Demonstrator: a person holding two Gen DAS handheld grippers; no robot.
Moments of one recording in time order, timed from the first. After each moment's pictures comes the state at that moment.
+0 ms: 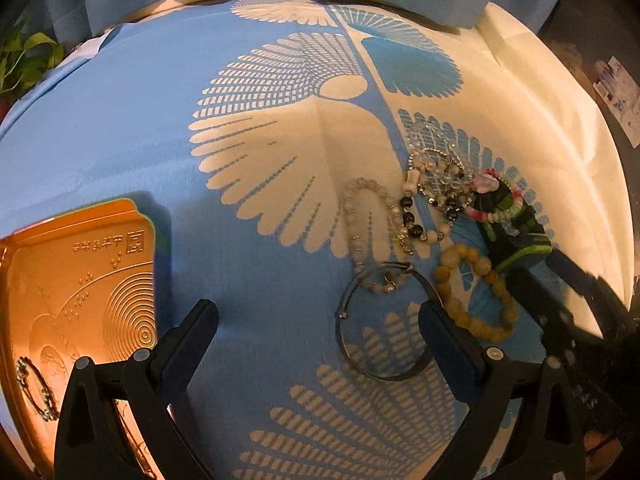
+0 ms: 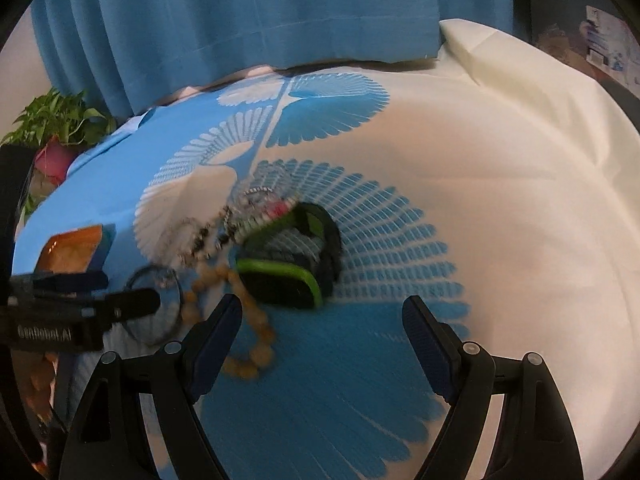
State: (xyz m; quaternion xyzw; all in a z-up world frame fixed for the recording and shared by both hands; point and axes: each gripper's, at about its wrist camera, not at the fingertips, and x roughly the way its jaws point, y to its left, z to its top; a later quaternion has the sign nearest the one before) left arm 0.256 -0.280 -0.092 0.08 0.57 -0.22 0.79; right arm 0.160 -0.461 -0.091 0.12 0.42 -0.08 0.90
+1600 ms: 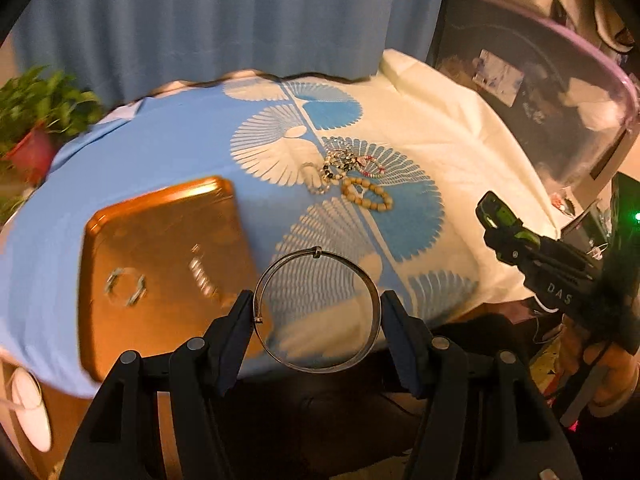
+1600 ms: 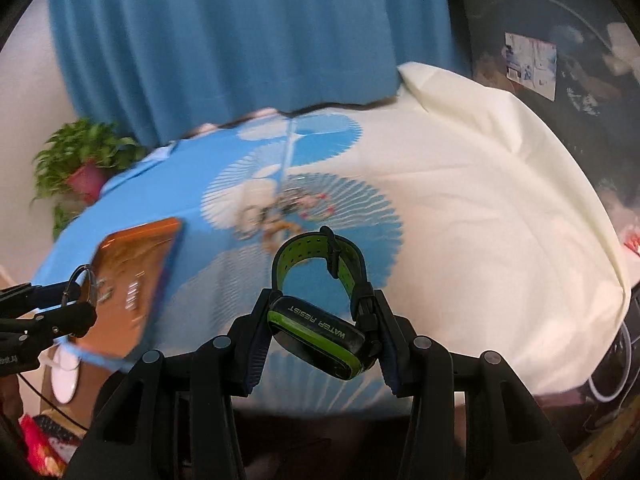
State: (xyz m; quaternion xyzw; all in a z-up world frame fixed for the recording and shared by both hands) left arm 0.067 -0.151 0.040 0.09 0.45 -0.31 0.83; right arm -0.020 -0.393 0.005 0.14 0.36 -0.11 0.92
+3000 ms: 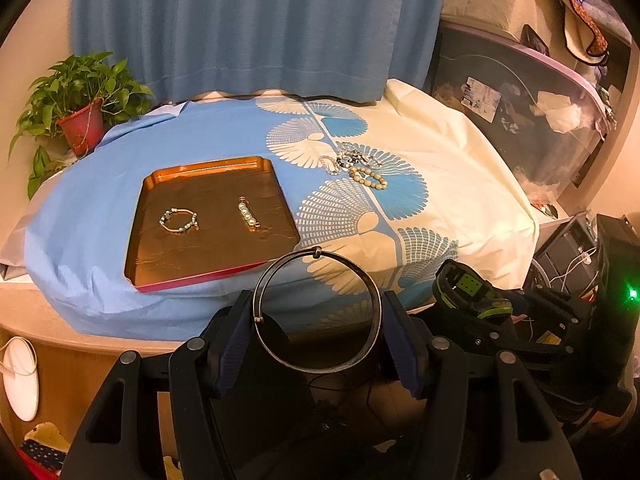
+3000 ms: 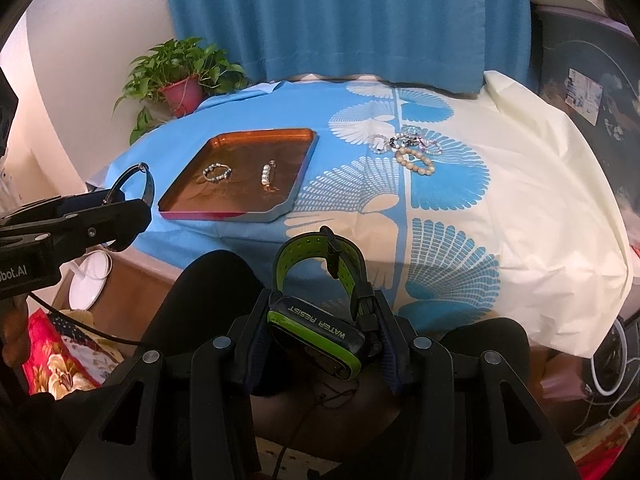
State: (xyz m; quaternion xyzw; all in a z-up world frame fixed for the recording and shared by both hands) left arm -0.038 -0.060 0.055 0.06 0.41 -0.30 0.86; right arm -0.133 -0.238 0.012 0.06 0.41 -0.01 0.91
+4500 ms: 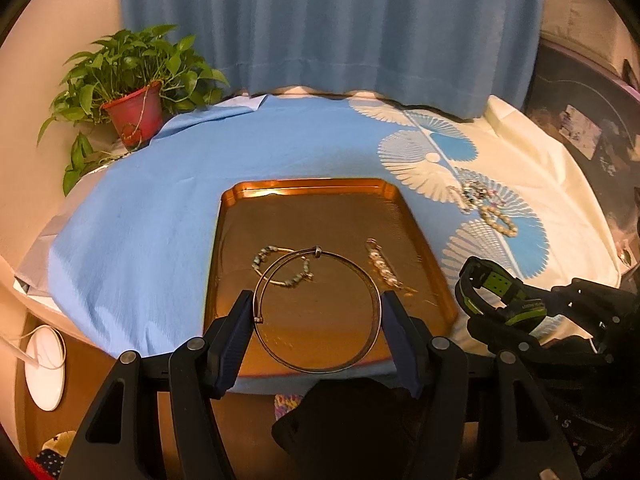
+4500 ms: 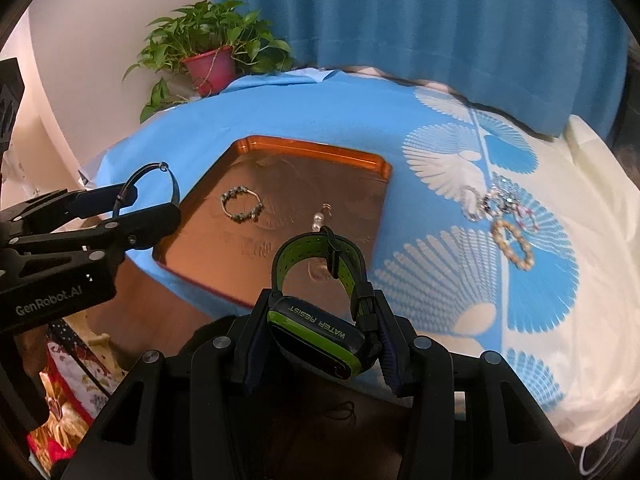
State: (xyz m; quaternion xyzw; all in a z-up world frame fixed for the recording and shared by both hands) left arm 0.120 -0.018 0.008 0.06 0.41 -0.18 0.89; right arm 0.057 -0.166 -0.006 0.00 0.43 0.05 0.90
